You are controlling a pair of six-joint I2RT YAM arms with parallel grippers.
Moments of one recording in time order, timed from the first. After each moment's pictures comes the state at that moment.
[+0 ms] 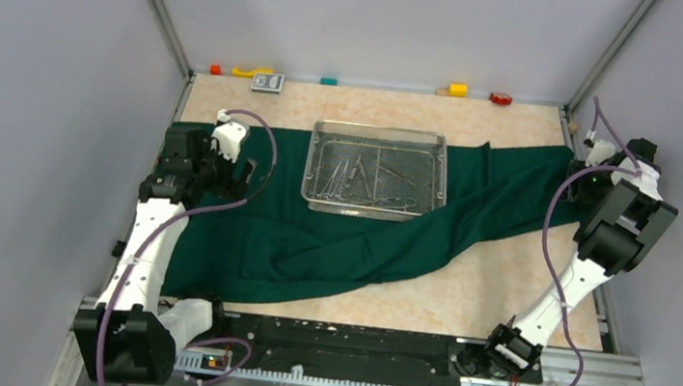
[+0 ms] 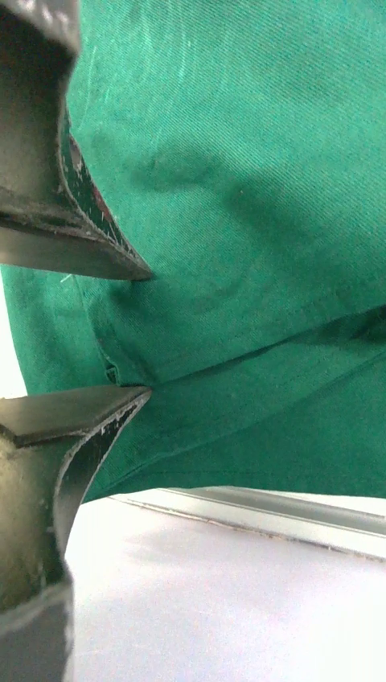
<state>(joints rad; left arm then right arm) 0.08 1.05 0.92 -0.58 0.25 0.41 -0.56 2.20 1.71 -0.69 -0.34 -0.52</state>
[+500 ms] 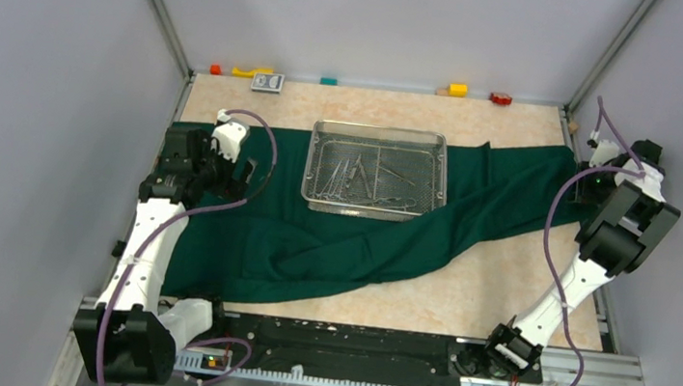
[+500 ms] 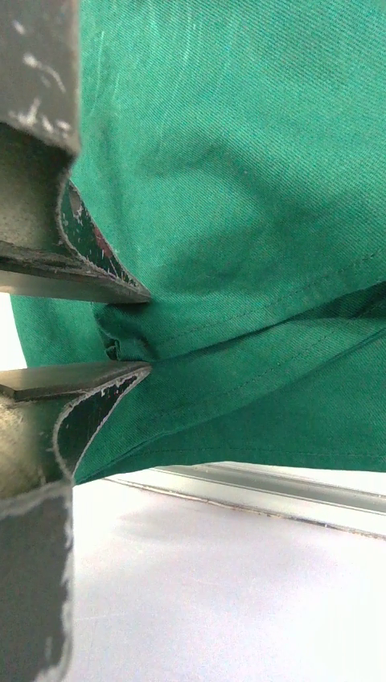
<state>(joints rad) 0.08 1.05 0.92 -0.58 0.25 0.41 -0.58 2.20 1.72 -0.68 -0.36 -0.55</state>
